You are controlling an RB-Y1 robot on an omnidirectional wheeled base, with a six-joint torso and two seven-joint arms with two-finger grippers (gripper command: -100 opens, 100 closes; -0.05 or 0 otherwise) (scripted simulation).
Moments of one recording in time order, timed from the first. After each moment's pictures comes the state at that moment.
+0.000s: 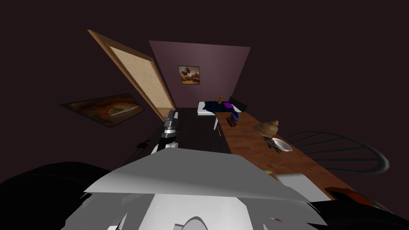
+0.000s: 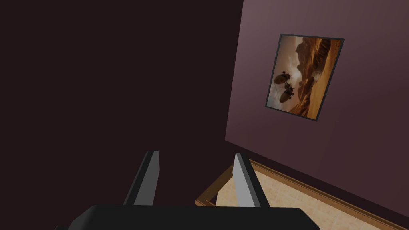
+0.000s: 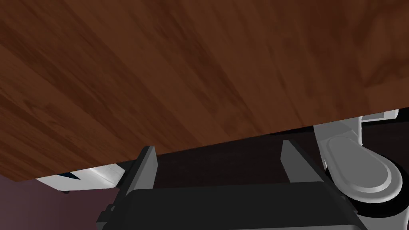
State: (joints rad) left arm 0.52 0.04 -0.02 -2.22 -0.08 -0.51 0.14; right arm 0.79 -1.07 0.27 -1.66 1.50 -0.29 0.23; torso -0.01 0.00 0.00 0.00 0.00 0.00
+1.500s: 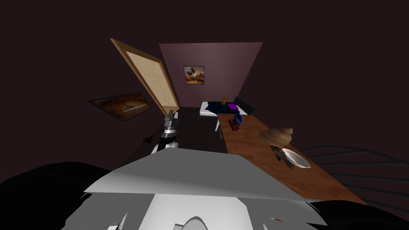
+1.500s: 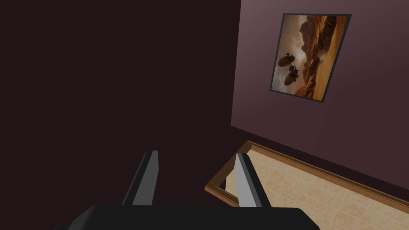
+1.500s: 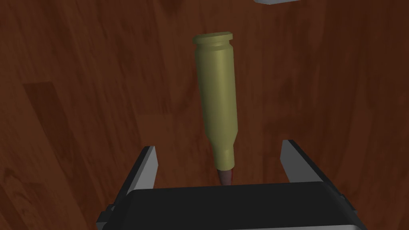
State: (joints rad) left arm 0.52 0.04 -0.02 -2.22 -0.08 -0.51 0.14; right arm 0.80 -1.21 0.38 -1.47 1.73 -0.21 0.33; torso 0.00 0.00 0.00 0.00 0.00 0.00
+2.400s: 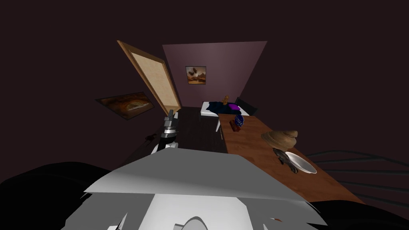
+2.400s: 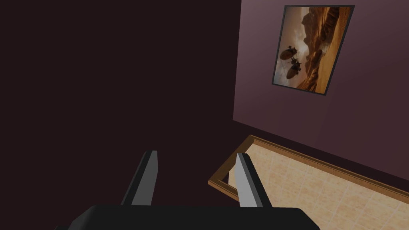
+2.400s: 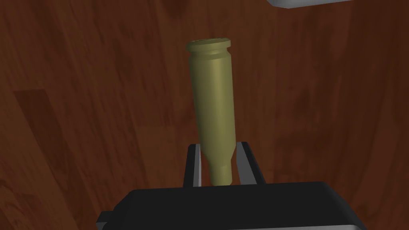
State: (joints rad) left arm 0.52 0.04 -0.02 -2.22 -0.08 -0.51 0.14; right arm 0.77 -1.15 0.41 -1.40 1.73 -0.20 0.36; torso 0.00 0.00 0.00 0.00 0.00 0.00
